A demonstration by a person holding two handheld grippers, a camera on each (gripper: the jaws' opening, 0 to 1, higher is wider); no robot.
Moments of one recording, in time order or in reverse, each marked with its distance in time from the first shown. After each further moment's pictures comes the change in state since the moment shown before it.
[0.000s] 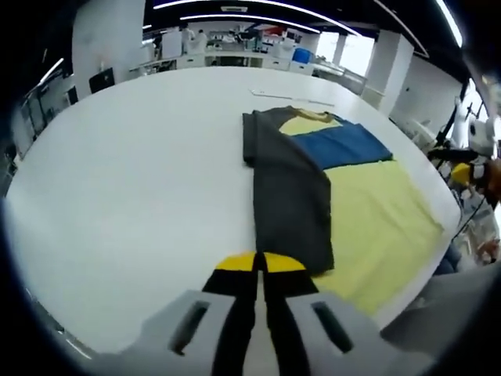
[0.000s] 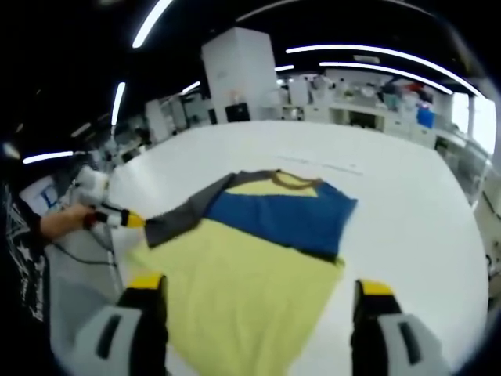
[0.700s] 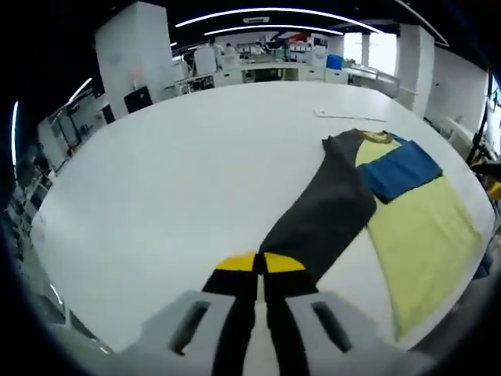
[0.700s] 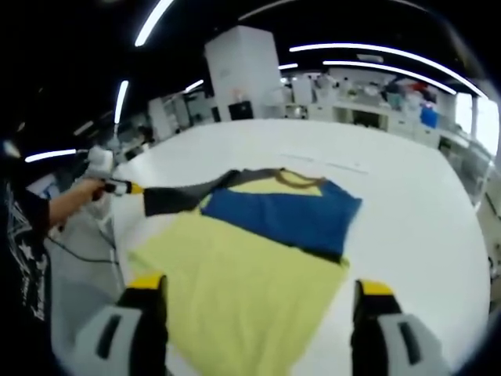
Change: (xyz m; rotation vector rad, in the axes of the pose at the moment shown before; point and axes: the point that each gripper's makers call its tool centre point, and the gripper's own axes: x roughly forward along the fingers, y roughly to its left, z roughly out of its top) left arm -0.015 0.115 0.045 0.048 -0.056 0.242; right arm 0.004 0.002 0.000 -0.011 0.012 0.016
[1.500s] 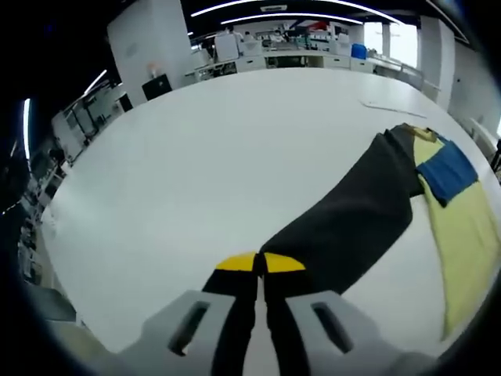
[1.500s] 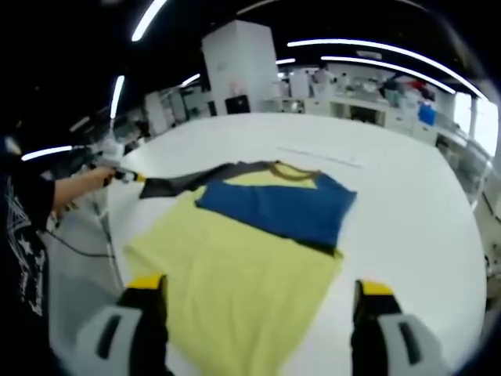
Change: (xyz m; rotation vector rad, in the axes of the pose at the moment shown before) left arm 0.051 0.090 -0.008 -0.060 0.068 0.110; right arm -0.003 -0.005 -0.009 -0.003 0.037 -0.019
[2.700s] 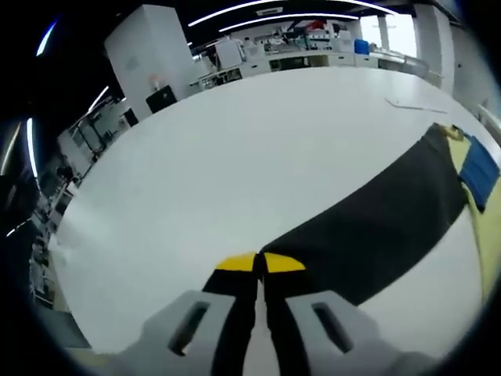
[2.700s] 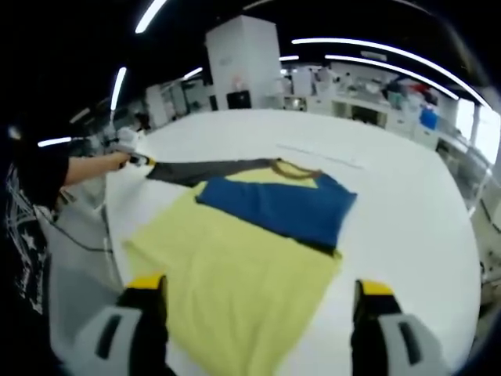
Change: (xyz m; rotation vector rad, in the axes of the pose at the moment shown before) left arm 0.055 0.041 0.038 0.130 -0.036 0.039; right arm -0.003 0.007 0.001 -0.029 0.022 -0.018
